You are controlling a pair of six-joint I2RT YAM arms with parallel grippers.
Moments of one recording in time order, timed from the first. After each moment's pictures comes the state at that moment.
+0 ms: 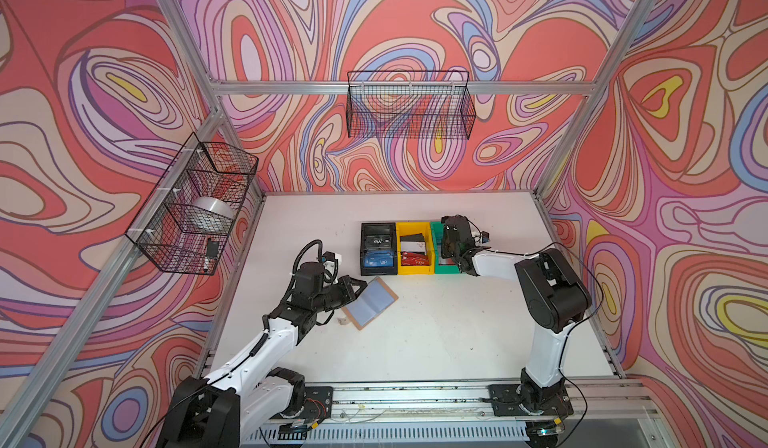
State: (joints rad) left arm -0.29 1.04 0.45 0.02 0.53 -0.82; right arm 0.39 1.91 1.08 0.29 0.32 1.74
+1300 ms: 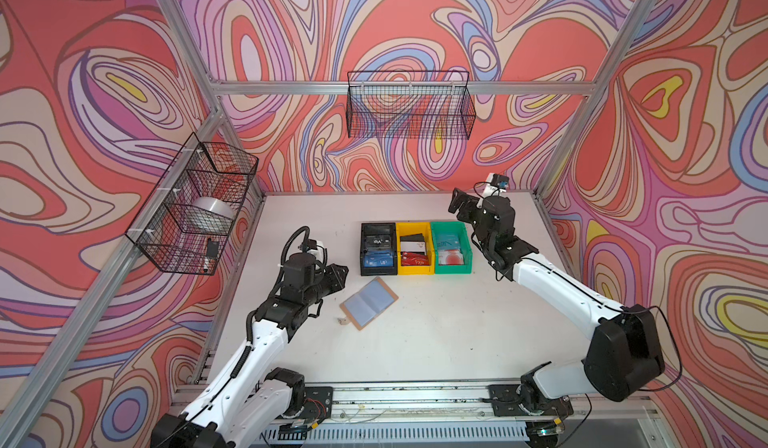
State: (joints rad) left arm -0.27 0.87 0.61 -0.27 0.14 -0.66; right arm 0.39 1.41 1.07 0.19 0.35 0.26
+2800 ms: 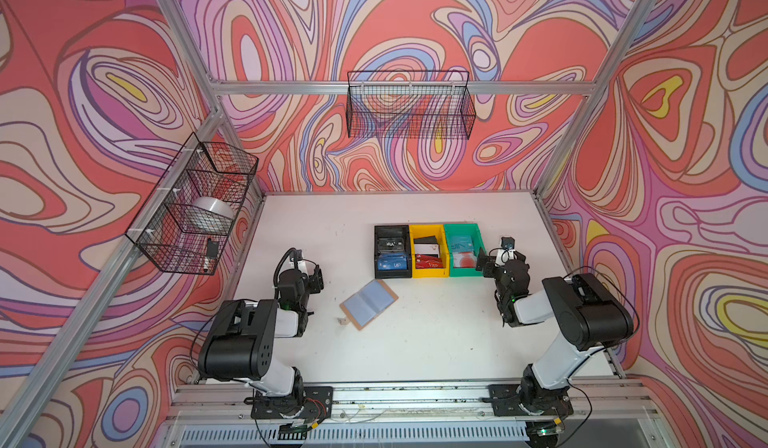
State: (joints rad) left arm 0.02 1.53 0.30 0.83 -0.06 -0.07; right arm 0.10 1.72 0.37 1.13 0.22 -0.01
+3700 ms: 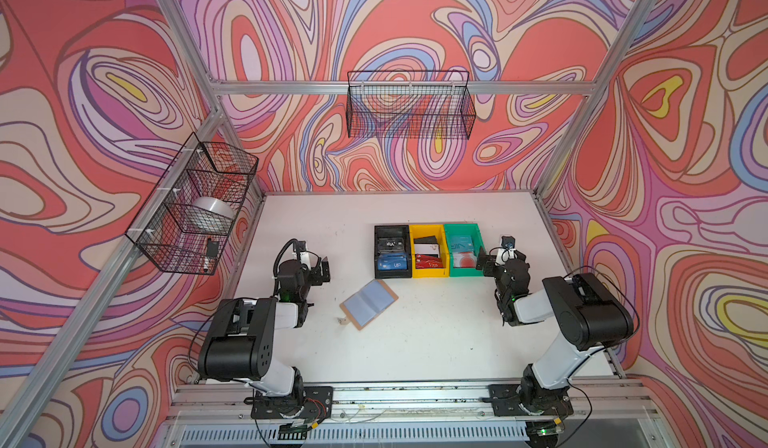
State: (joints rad) left arm 0.02 1.53 0.36 0.77 0.03 -0.04; right arm 0.09 1.72 0.38 1.13 0.22 -0.01
